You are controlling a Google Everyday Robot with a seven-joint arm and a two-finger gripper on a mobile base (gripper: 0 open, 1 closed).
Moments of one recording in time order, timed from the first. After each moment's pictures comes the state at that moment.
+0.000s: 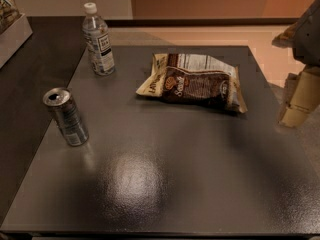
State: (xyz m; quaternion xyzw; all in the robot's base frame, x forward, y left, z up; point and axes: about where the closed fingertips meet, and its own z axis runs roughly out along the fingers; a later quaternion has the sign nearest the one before) arm 0.438 -0.217 0.976 -0.60 0.78 -0.03 0.16
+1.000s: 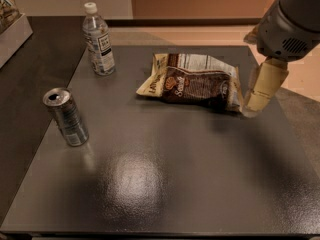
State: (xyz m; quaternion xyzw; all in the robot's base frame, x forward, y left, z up) arm 0.491 -0.189 0.955 -0.61 0.77 -0.02 0.17
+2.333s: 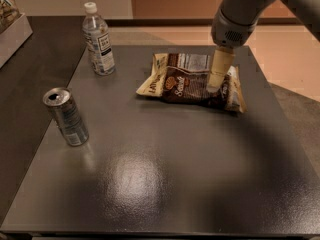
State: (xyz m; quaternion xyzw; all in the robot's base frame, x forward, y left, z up) arm 0.615 -0.152 0.907 -0.63 0.76 -0.04 0.16
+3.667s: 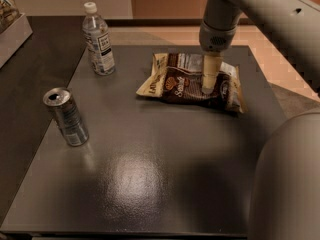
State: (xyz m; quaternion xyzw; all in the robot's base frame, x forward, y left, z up) arm 0.653 -0.143 0.858 -0.66 0.75 -0.02 0.08
